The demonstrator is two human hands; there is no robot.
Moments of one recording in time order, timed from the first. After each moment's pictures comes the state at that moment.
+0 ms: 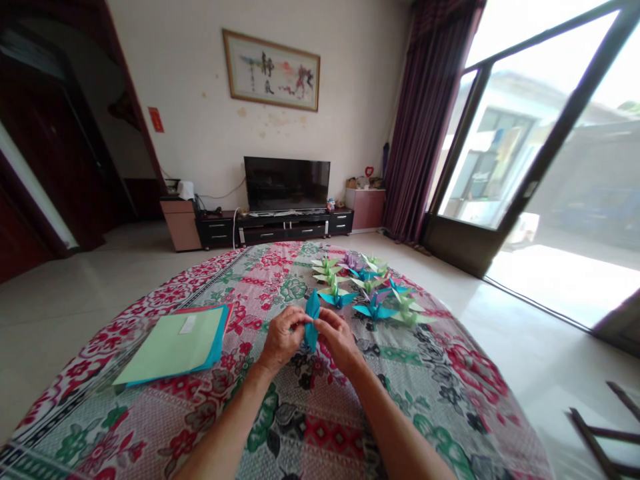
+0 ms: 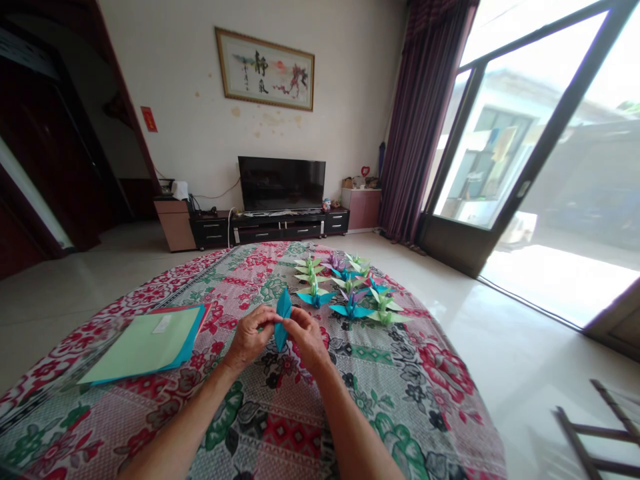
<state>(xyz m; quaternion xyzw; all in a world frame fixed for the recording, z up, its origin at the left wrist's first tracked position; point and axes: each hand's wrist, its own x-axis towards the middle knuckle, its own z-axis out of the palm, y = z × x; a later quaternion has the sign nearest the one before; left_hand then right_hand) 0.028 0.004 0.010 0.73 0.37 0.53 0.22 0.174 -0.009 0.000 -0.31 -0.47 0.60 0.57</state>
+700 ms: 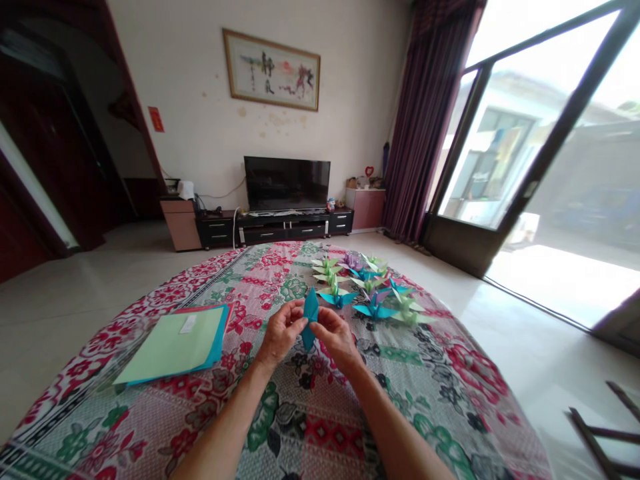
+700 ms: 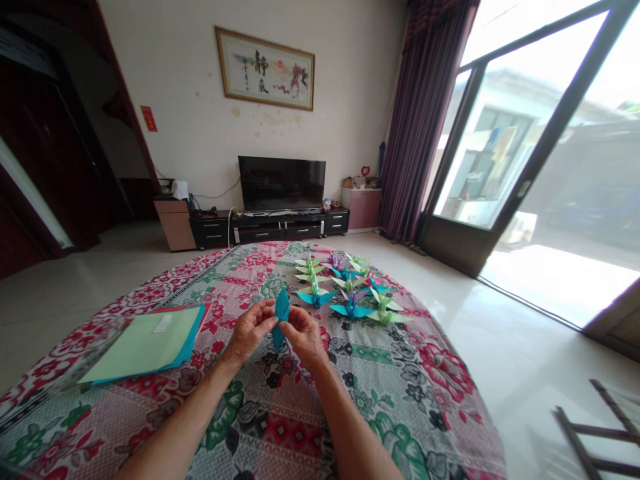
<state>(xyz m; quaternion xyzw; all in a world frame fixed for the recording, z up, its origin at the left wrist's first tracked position) 0.028 0.010 0.002 0.58 0.37 0.55 0.47 0.169 -0.009 0.002 -0.31 -0.52 0.53 0.60</state>
